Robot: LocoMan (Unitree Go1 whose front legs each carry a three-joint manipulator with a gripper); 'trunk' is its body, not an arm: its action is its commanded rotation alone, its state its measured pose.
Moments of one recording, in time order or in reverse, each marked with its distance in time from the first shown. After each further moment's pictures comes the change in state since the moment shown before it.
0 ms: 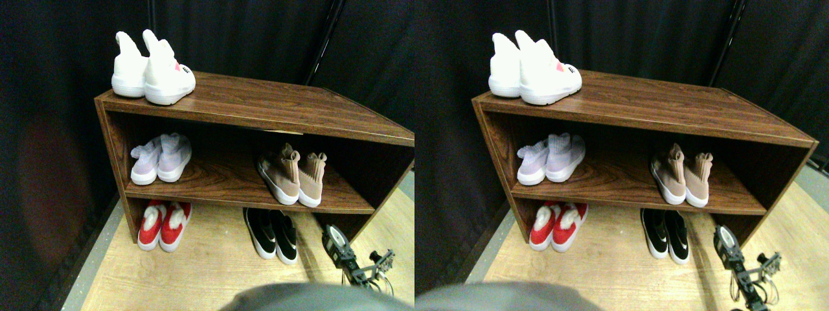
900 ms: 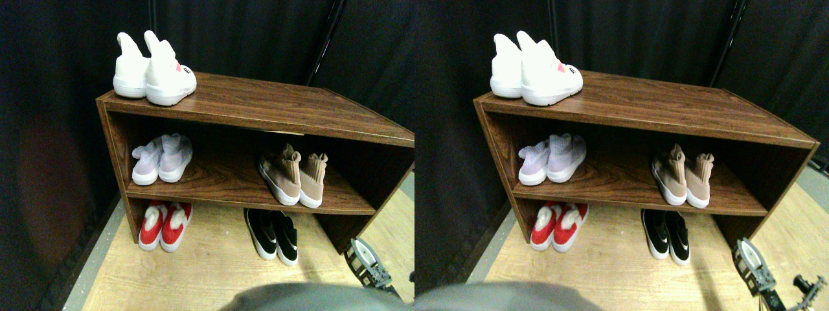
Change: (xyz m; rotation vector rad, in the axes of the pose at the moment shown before) right arm -0.071 0.044 0.002 -0.152 0.178 0.178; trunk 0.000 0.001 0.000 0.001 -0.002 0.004
